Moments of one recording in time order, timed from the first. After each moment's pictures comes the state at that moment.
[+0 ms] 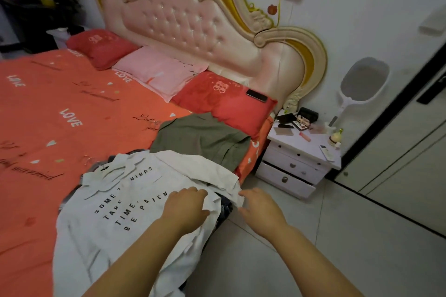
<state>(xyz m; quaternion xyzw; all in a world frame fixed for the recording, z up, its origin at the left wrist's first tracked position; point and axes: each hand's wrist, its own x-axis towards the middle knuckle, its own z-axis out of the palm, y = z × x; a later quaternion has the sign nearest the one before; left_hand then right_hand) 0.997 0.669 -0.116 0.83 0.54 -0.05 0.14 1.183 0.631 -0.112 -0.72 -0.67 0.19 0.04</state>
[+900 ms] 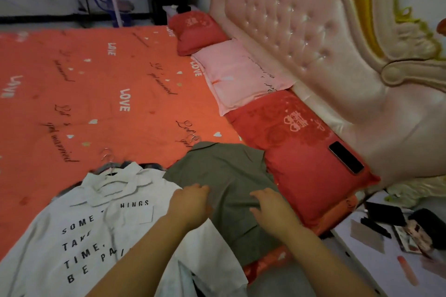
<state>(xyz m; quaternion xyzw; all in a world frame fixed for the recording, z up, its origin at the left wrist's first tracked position) 1.076 1.001 -0.162 0.62 0.76 0.02 0.20 1.267 1.071 -0.160 -0.50 -0.84 0.19 -0.08</state>
